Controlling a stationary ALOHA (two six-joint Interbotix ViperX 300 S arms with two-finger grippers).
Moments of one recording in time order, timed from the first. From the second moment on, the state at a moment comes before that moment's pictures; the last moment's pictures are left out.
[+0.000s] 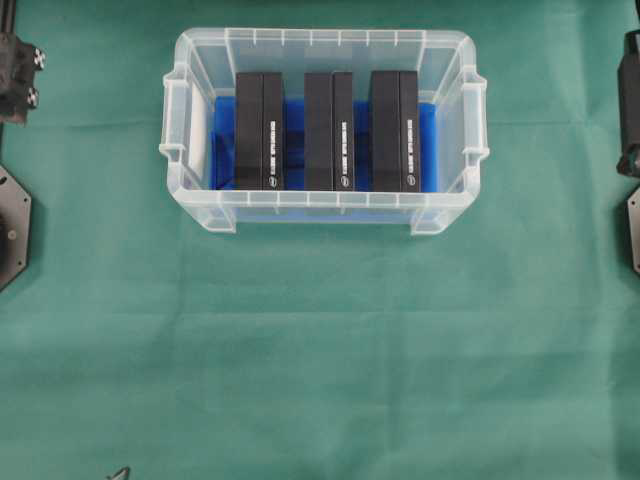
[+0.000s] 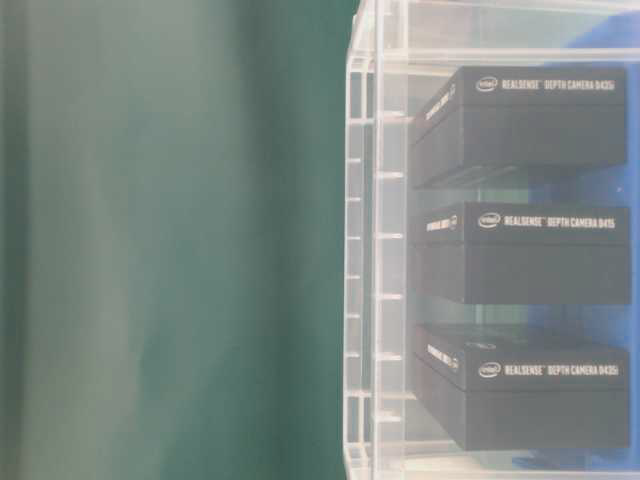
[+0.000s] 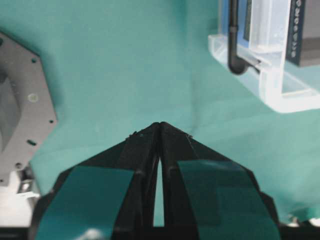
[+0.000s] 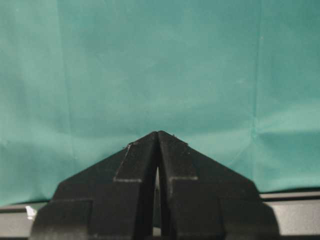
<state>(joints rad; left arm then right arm) 0.32 -0.67 0.46 0.02 1.50 -1.18 -0.01 -0.67 0.47 -0.05 1.48 0.17</state>
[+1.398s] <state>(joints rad) 0.31 -0.54 0.41 0.01 1.47 -1.19 -0.01 -0.67 0.47 -0.07 1.48 0.17</state>
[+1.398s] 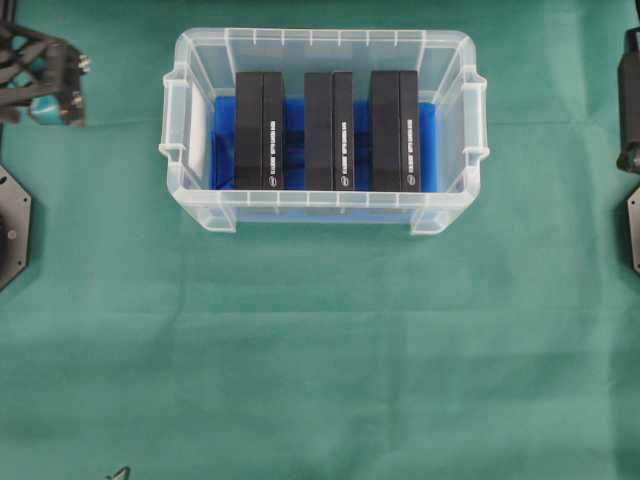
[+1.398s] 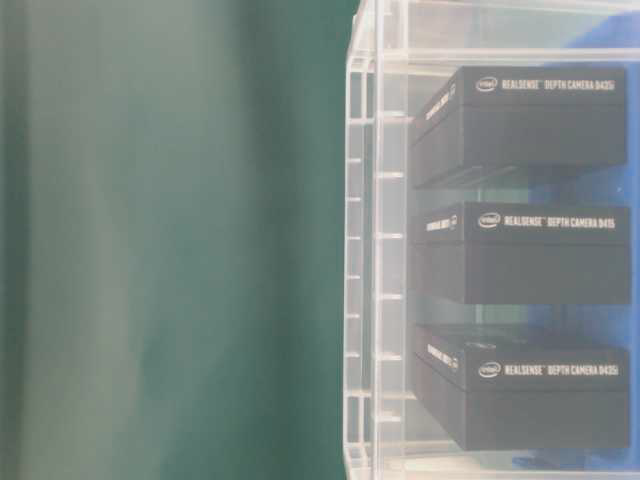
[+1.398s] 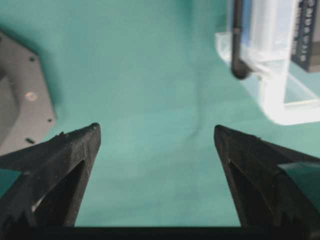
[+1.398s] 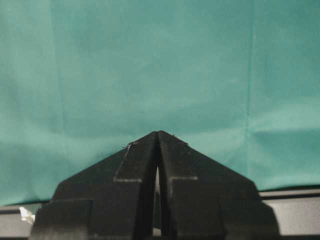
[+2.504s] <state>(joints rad) 0.18 0.14 -0.26 0.02 1.45 -1.18 -0.01 -0.67 0.47 -0.09 1.48 0.17</state>
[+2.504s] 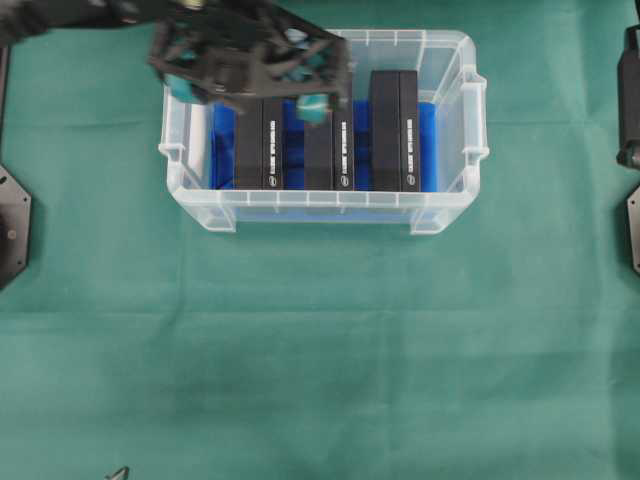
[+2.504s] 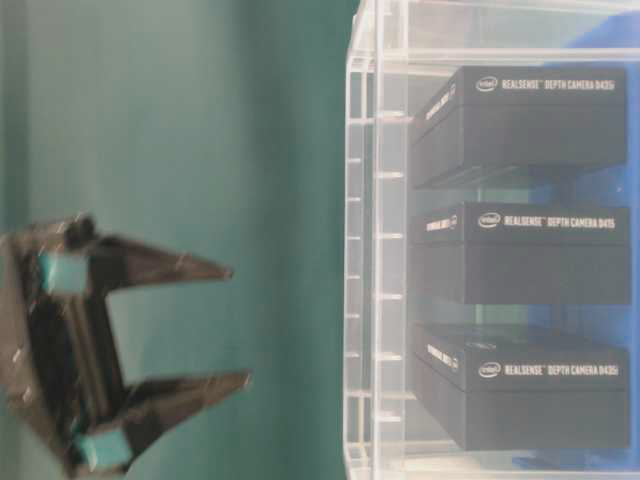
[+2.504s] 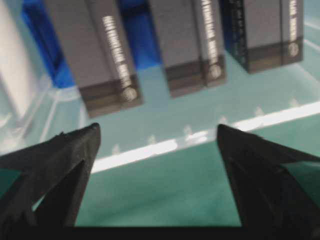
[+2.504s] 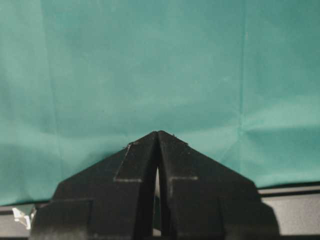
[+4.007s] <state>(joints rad) 0.18 0.29 -0.42 0.02 1.45 -1.19 -0.01 -0.67 0.47 -0.09 1.50 0.19</state>
